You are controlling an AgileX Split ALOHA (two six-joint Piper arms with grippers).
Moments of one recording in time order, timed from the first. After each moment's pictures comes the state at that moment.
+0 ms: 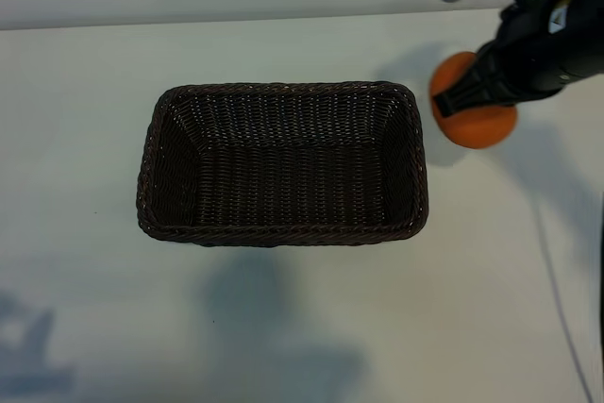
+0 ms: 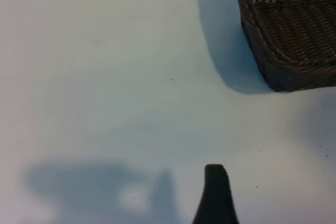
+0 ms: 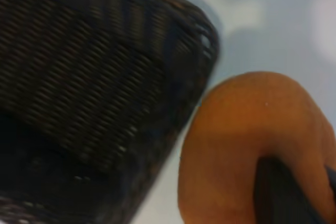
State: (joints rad) left arm 0.05 0.11 -0.52 -0.17 1.02 0.20; right arm 0.34 1.47 -1.15 0.00 0.69 -0.06
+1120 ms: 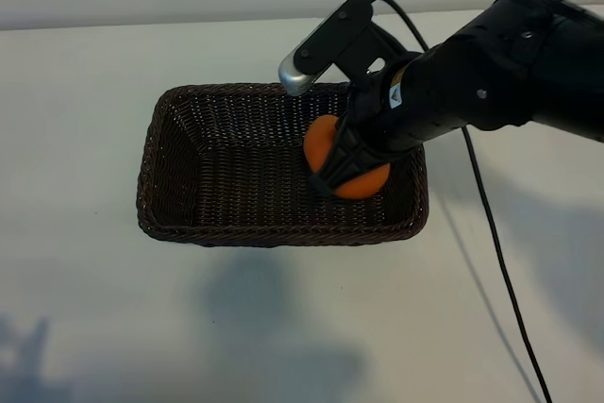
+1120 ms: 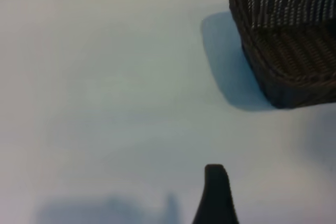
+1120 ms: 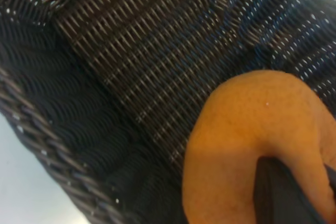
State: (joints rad) left arm 0.05 -0.01 -0.52 -0.15 1.05 0.20; right arm 0.59 1.68 -1.18 0.03 0.53 -0.13
